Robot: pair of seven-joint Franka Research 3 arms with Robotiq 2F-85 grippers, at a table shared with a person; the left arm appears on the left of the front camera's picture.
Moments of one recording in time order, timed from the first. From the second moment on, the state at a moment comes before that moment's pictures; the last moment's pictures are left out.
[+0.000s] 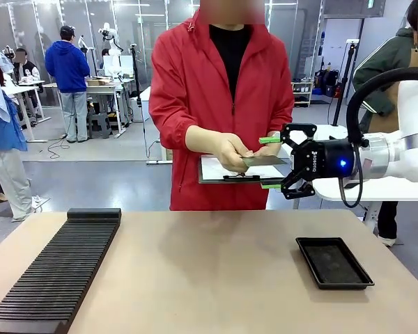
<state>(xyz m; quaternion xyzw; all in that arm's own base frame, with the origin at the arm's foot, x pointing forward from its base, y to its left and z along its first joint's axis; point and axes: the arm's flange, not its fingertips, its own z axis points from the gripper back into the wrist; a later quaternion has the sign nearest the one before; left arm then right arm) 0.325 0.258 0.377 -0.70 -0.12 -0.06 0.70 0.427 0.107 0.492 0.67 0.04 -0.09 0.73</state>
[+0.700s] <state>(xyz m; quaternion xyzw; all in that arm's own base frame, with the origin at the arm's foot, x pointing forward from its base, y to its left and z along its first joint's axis) 0.325 0.258 0.377 -0.70 -0.12 -0.06 0.70 0.428 0.104 0.490 0.68 0.04 -0.09 0.73</state>
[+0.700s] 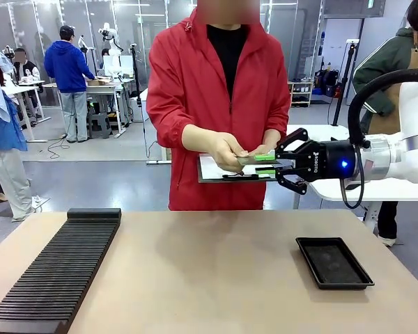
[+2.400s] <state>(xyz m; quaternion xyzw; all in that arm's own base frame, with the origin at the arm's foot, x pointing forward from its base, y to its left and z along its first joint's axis) 0.325 0.258 0.377 -0.70 -0.12 -0.06 0.70 0.427 0.105 0.491 0.68 0.04 -0.09 0.73</state>
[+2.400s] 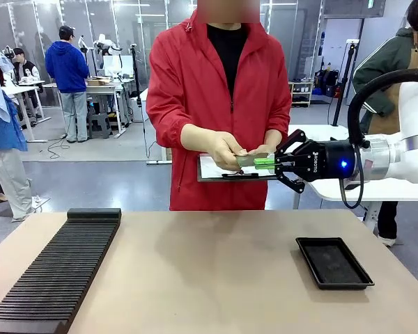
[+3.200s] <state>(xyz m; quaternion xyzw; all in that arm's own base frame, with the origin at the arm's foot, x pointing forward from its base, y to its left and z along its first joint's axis) 0.325 0.258 0.377 -0.70 -0.12 -0.06 0.70 0.427 0.105 0.491 0.68 0.04 -0.09 0.73</state>
